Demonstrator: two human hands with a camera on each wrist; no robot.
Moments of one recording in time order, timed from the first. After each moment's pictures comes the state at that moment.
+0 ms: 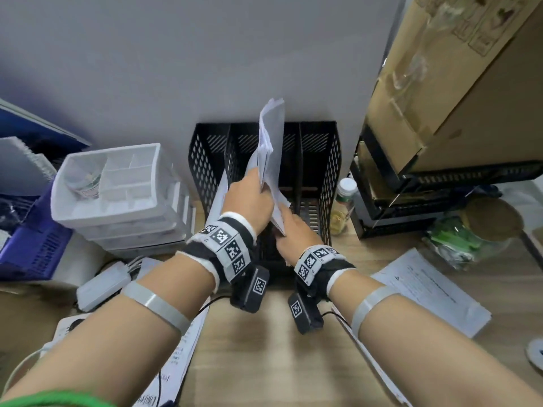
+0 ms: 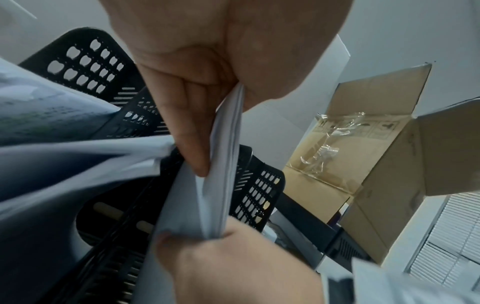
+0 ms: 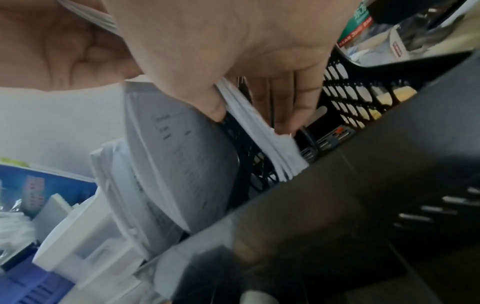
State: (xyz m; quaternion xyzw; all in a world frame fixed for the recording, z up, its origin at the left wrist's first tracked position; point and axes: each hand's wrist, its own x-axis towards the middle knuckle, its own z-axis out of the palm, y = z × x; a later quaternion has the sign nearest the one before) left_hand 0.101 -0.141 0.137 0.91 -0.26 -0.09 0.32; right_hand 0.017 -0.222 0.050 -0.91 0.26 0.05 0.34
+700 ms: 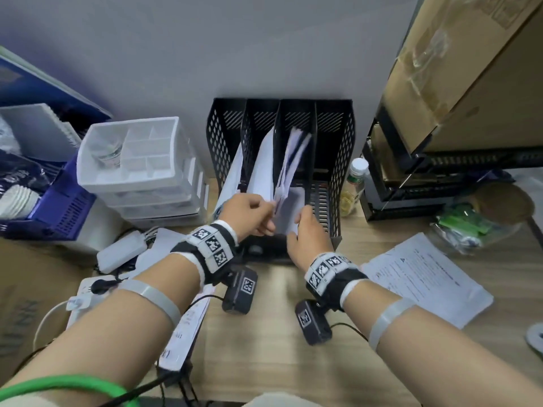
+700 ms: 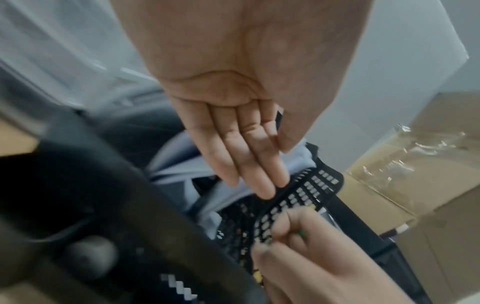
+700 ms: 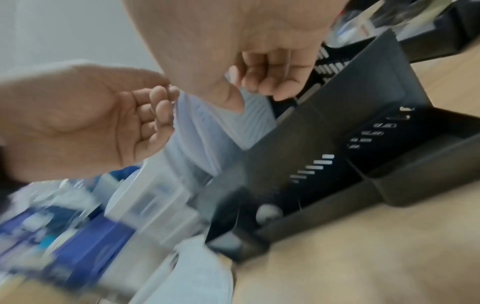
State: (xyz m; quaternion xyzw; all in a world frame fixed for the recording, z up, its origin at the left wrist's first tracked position) left_hand 0.081 -0.075 0.090 0.81 -0.17 -0.31 0.46; right_hand -0.027 -0.187 0.024 -0.89 0.29 -0.06 0.35
